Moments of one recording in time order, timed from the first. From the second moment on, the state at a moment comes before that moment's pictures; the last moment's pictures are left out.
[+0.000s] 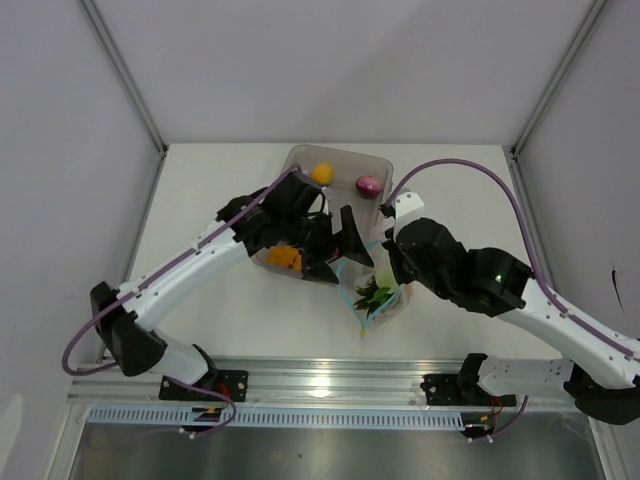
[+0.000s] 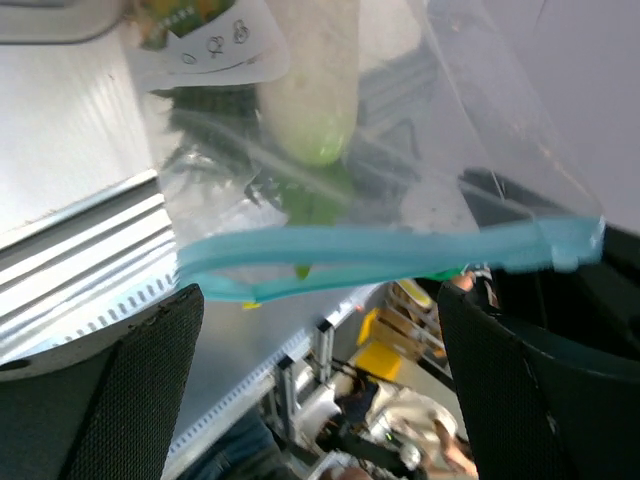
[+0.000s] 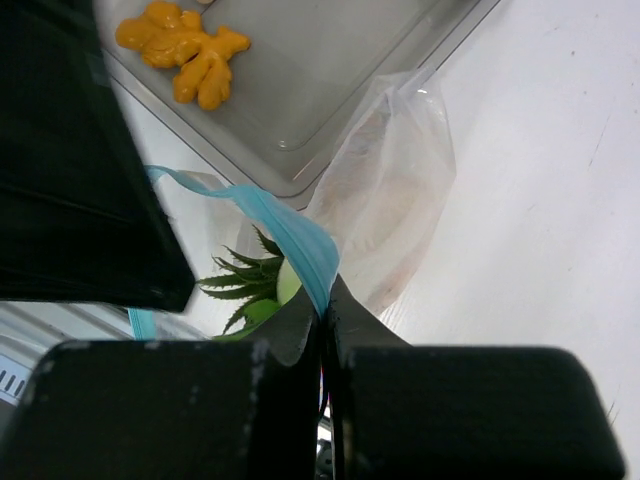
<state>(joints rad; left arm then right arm) -0.80 1.48 1.50 -0.89 0.49 -1.05 1.05 1.08 1.36 -0.95 0.47 0.29</state>
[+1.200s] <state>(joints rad) -0.65 1.32 1.35 -0.68 -0.17 -0.41 0.83 1.20 1.57 -1.25 0.39 0.49</state>
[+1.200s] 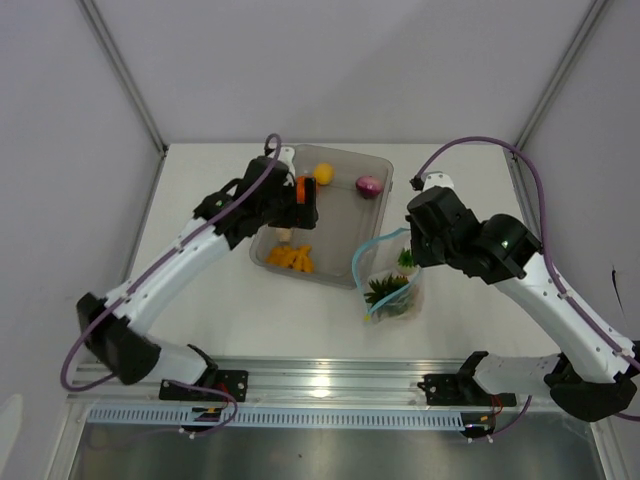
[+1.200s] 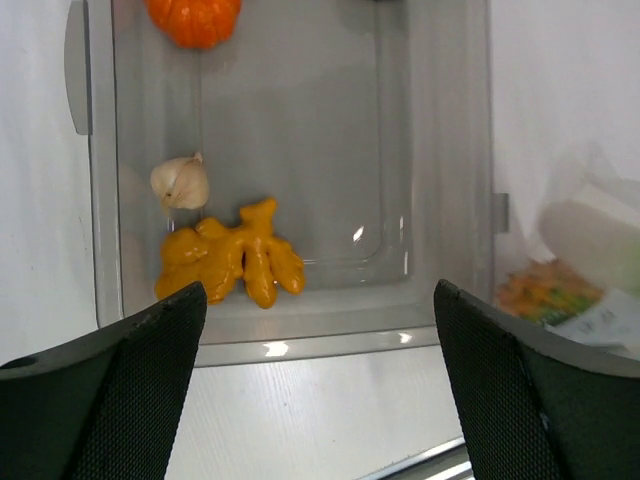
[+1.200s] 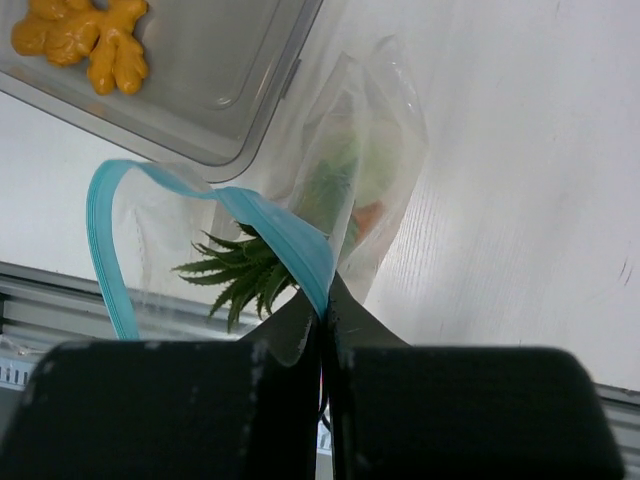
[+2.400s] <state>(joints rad) -0.58 1.98 1.66 -1.04 -0.08 -0.75 0.82 1.19 1.52 -1.24 0.36 0.51</state>
